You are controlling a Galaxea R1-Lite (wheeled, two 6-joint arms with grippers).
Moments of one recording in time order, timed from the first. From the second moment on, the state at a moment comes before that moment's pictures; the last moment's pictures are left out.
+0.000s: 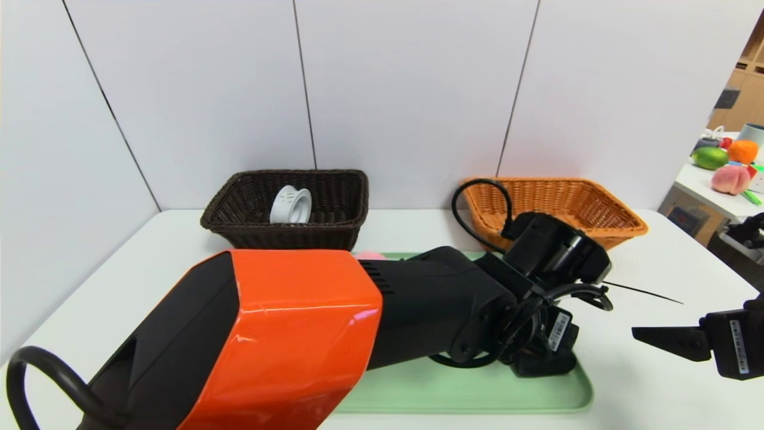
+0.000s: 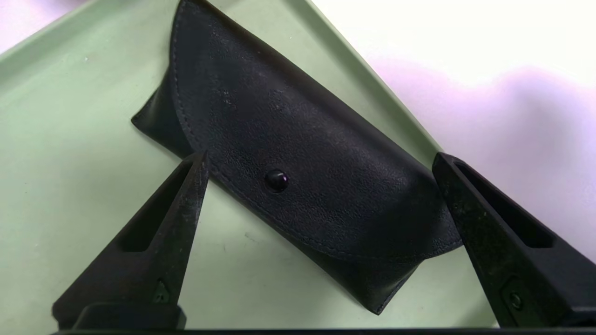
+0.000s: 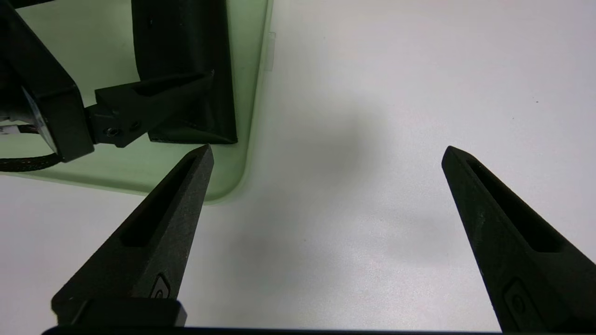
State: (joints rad) left arm -1.07 2.37 -1.97 0.24 0.24 -0.27; right arm 0.12 1.17 -0.75 0.35 0.06 0.03
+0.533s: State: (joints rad) left arm -1.07 2.38 -1.98 0.28 0.25 -0.24; right arm 0.12 1.17 -0.75 0.35 0.06 0.03
